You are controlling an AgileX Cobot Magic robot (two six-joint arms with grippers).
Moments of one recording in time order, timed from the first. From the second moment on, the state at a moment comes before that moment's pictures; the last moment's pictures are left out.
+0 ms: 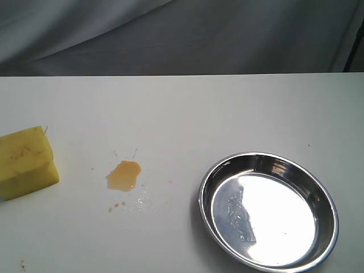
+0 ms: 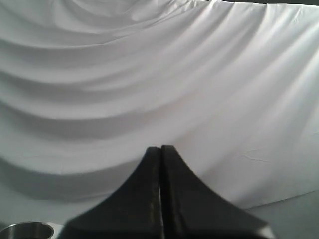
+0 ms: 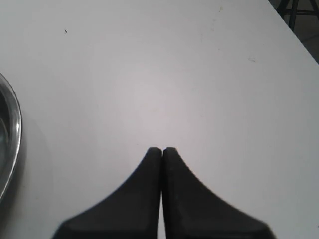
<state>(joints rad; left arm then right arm) -0.28 0.00 -0.18 -1.31 -0.49 1.34 -0.28 0.82 0.00 -0.03 -0.09 -0.05</state>
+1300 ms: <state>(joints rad) -0.18 1.18 -0.71 -1.67 -0.27 1.81 -0.28 0.82 0.00 -0.03 -0.09 -0.05</state>
